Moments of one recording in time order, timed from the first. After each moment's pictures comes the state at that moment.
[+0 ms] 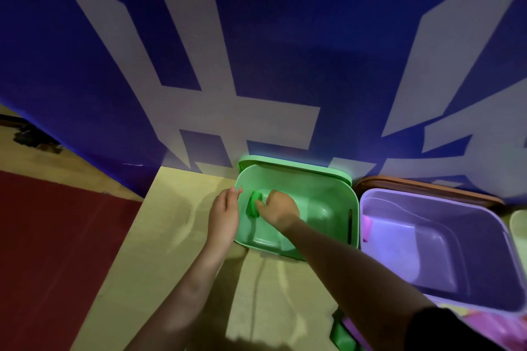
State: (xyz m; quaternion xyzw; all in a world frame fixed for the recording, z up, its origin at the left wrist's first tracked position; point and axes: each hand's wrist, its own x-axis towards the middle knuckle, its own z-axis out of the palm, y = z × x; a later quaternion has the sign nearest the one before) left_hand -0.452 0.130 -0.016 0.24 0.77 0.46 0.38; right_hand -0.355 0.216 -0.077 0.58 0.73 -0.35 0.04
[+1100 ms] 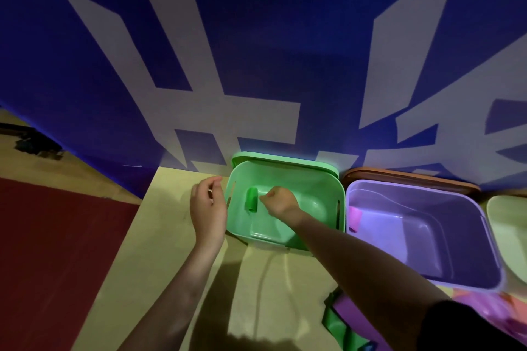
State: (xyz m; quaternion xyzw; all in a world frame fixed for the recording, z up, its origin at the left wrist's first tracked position) left_hand -0.450 0.115 0.009 0.29 0.80 0.49 0.20; right_hand -0.333 0.216 -0.047 0.59 0.66 -0.46 0.00
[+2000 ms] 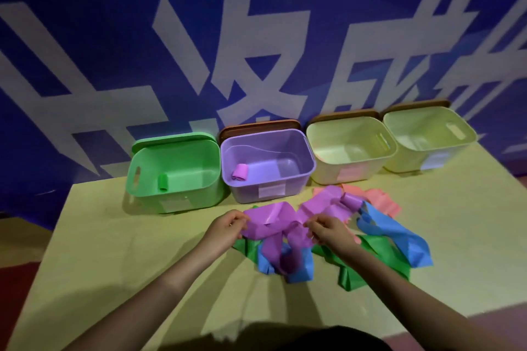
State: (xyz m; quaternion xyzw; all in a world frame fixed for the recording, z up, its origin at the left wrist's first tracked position) left_hand -0.215 -0.012 0.046 0.51 0.65 0.25 0.50; right_hand 0.037 -0.016 0.013 0.64 0.50 -0.51 -0.28
